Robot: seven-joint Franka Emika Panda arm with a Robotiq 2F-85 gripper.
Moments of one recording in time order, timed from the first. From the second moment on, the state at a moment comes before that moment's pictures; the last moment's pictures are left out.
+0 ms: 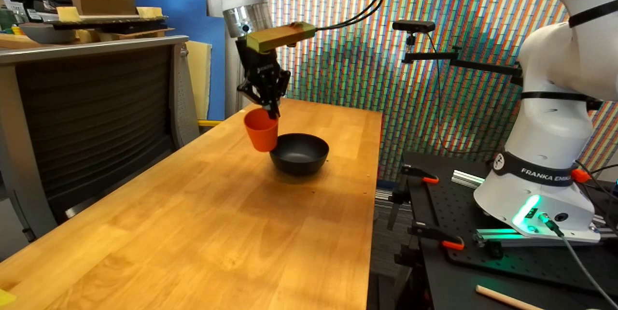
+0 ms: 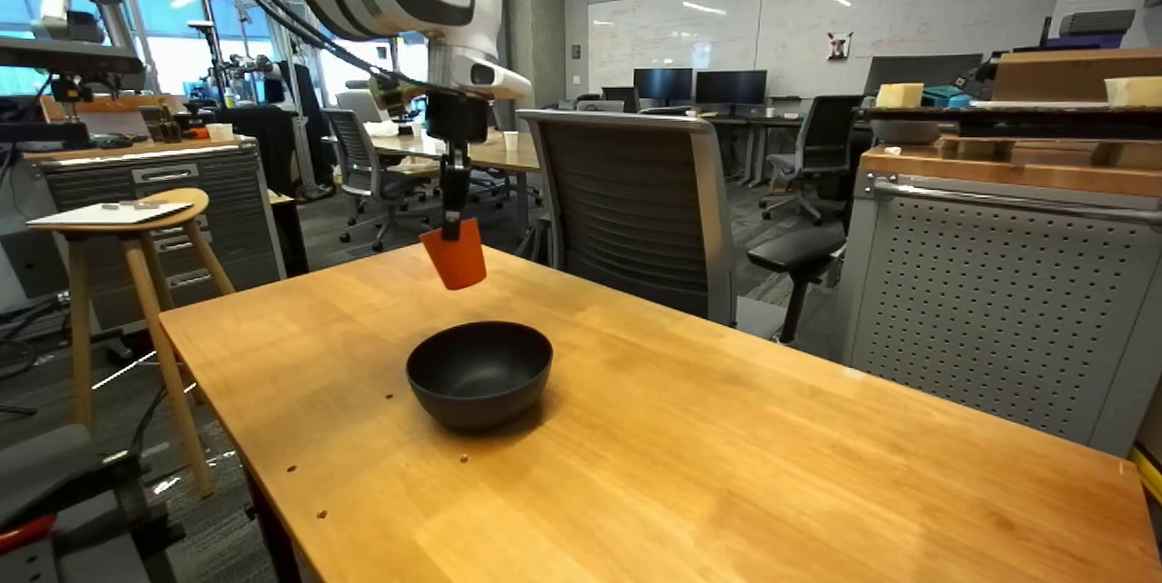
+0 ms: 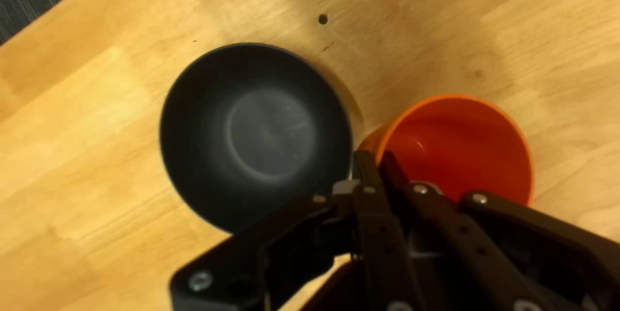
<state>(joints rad) 0.17 0.31 -0.05 -1.87 -0.04 1.96 0.66</state>
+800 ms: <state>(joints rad) 0.04 0.29 -0.08 -2.05 -0.04 1.99 0.78</state>
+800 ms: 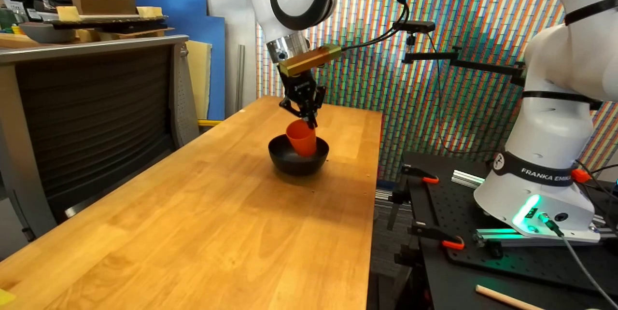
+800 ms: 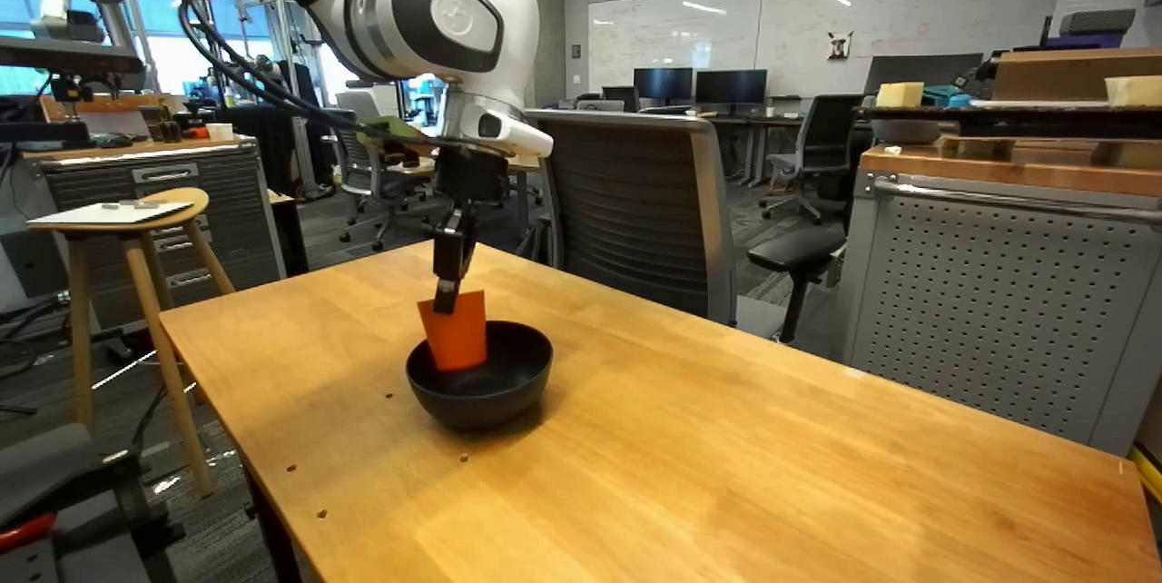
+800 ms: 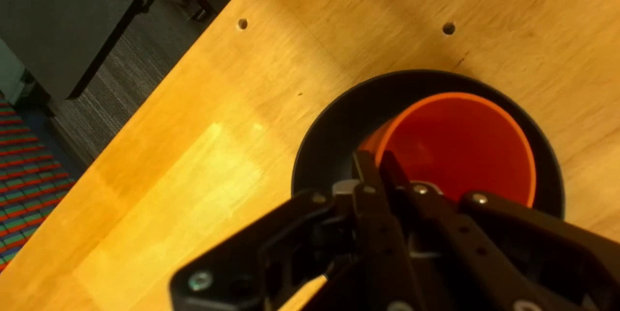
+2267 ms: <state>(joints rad) 0.09 -0.06 0.03 -2.12 -0.05 1.80 0.64</state>
